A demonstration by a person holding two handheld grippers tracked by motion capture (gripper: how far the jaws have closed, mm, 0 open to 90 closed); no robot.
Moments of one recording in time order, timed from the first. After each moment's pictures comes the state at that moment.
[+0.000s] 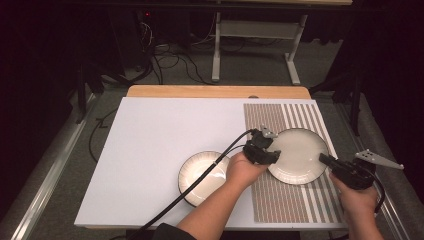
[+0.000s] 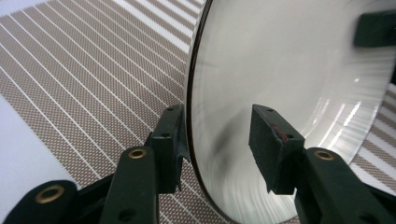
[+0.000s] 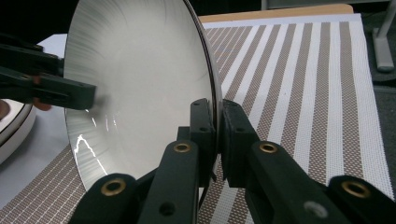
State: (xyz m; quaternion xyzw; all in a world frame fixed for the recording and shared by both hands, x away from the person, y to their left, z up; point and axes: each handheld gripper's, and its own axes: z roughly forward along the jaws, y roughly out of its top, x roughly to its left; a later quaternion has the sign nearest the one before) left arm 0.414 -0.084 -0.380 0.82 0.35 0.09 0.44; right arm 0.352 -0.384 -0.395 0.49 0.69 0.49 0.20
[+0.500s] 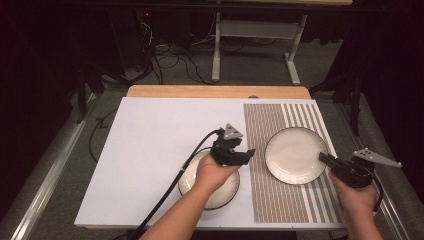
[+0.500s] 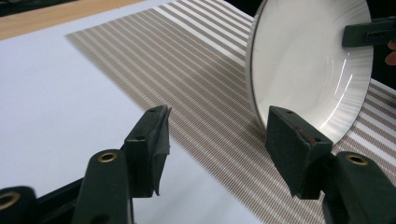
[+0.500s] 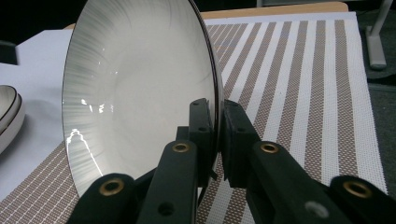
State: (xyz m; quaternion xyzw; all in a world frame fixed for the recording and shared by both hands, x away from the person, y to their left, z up) left arm 0.390 0.017 -0.370 0.79 0.36 0.12 0.48; right arm 0.356 -0.382 -0.395 0.50 0.69 0.48 0.21
